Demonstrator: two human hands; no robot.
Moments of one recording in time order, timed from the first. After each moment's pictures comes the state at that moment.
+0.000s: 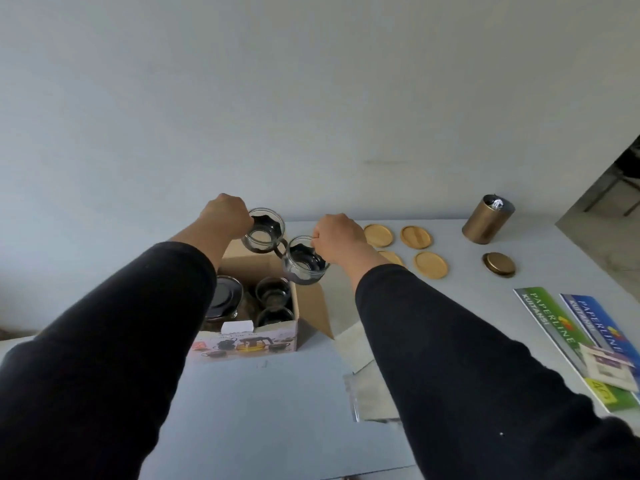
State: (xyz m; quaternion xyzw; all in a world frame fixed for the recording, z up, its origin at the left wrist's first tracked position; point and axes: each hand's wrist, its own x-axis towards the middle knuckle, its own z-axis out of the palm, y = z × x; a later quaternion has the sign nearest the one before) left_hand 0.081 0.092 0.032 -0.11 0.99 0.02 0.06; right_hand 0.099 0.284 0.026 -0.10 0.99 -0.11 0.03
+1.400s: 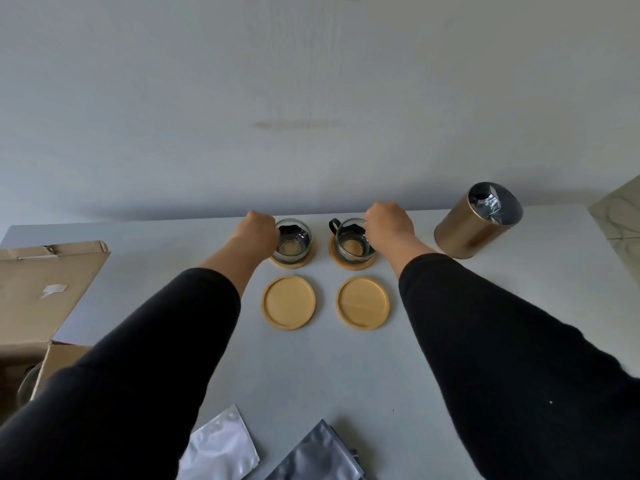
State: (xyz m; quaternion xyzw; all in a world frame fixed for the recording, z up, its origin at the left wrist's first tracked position) left_hand -0.171 0.377 -0.133 -0.11 0.97 0.15 0.15; right_hand -0.196 0.591 -0.111 0.00 0.99 -0.10 0.11
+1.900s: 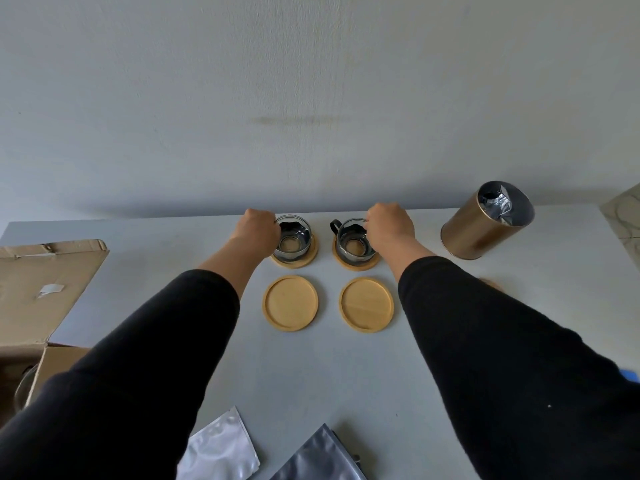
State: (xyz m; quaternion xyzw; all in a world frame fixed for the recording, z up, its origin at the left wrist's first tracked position) left_hand -0.177 0.374 -0.142 -0.12 0.97 0.17 0.10; right_hand -0.200 0.587 -0.125 0.00 0.99 -0.12 0.09
